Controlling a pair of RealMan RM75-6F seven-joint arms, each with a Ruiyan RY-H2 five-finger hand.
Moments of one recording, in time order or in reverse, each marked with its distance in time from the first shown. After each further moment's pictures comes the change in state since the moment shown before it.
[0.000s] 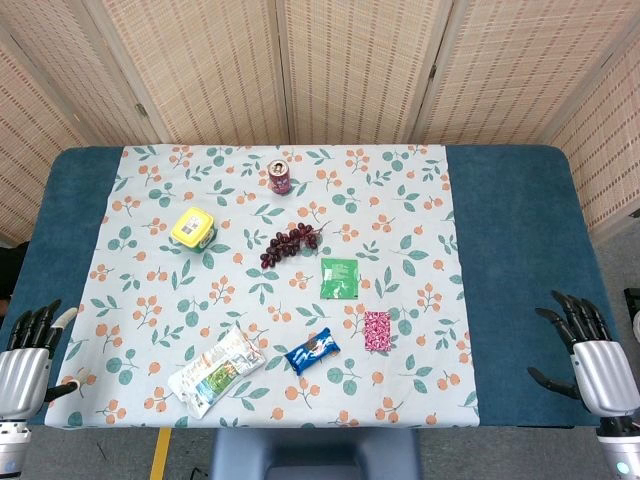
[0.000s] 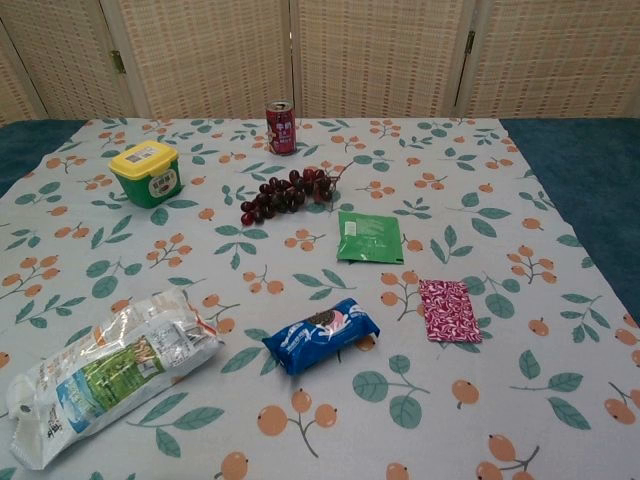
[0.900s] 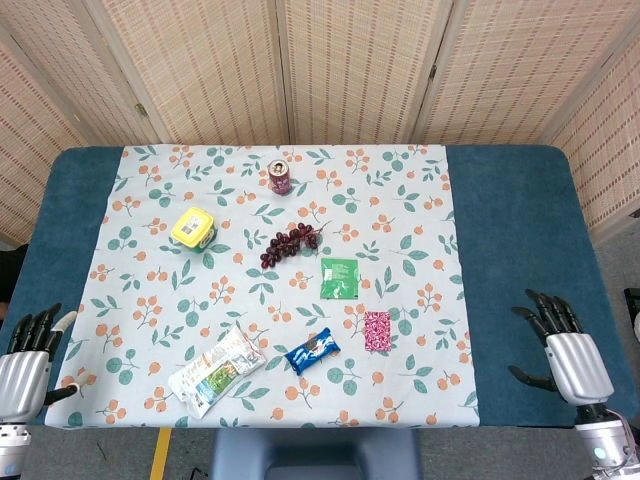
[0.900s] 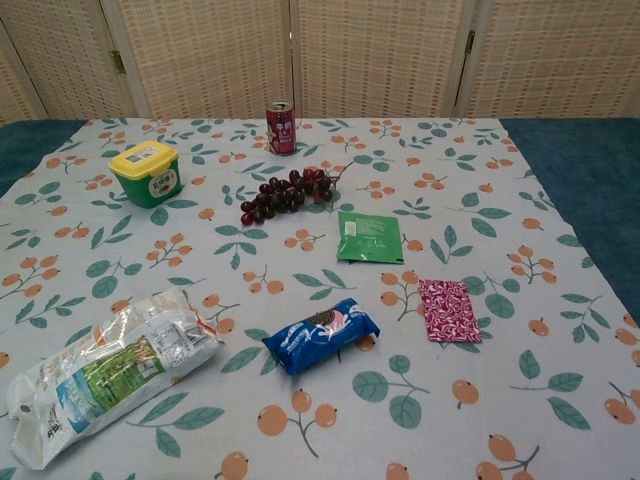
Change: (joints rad) left arm 0.008 -0.006 0.008 0.010 -0.001 -0.002 -0.017; right arm 0.060 0.000 0.005 -0.078 0.042 -0.131 -0.063
